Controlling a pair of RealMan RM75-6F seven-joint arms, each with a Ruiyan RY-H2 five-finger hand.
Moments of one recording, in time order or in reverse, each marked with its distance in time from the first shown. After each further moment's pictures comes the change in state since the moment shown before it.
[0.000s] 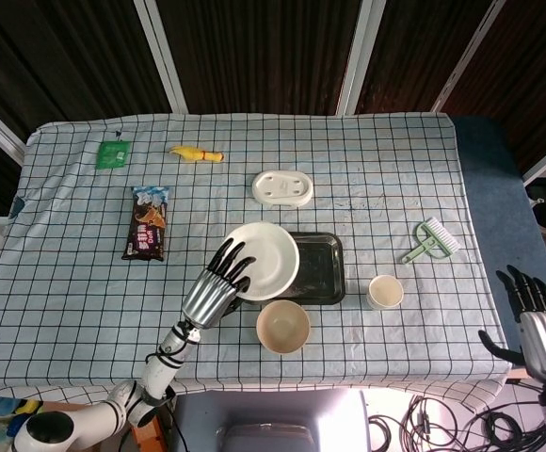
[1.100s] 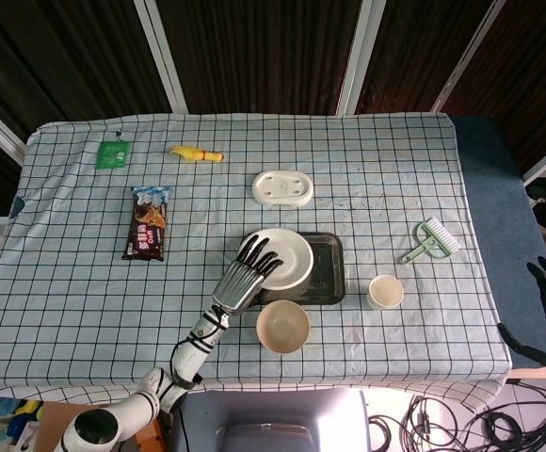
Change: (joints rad) left arm -0.134 -0.193 -0.054 0.288 -0.093 -0.206 -0.109; right arm -0.037 0.014 0.029 0.052 -0.047 0.100 0.159
